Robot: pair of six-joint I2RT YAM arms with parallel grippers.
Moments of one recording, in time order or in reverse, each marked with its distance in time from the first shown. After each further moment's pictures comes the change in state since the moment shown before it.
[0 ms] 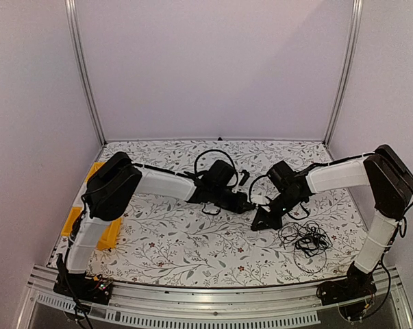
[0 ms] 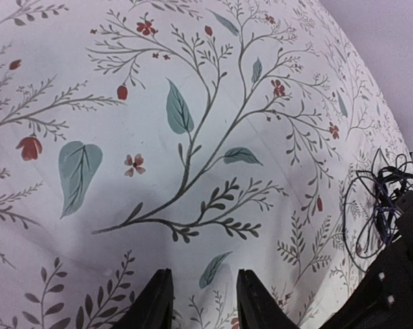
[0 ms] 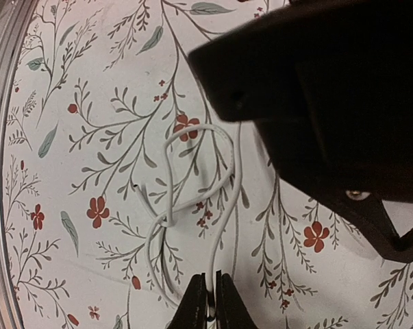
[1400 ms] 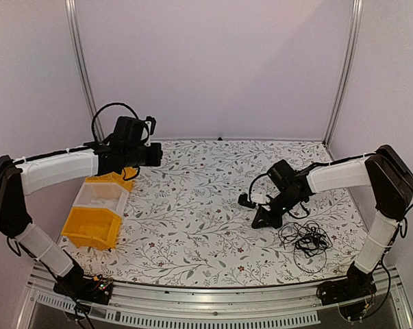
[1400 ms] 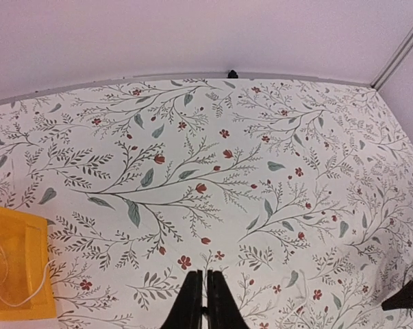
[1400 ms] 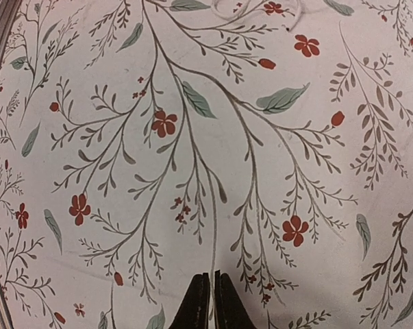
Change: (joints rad) left arm 0.353 -0.817 -0.528 -0.128 -0.435 0.100; right arm 0.000 -0.009 -0.001 0.014 0.053 0.003
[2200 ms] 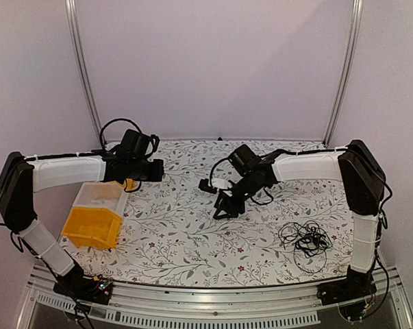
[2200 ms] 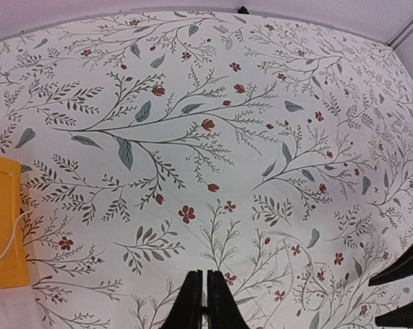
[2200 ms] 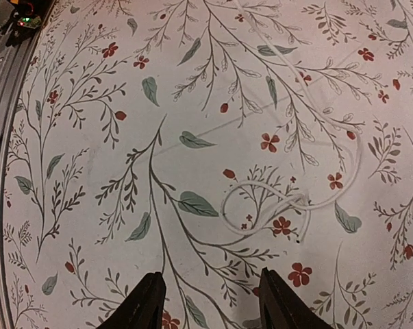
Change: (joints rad) left arm 0.000 0.040 -0.067 -0.042 0.052 -0.037; right arm 0.167 0.222 0.434 -0.045 -0.010 0.114
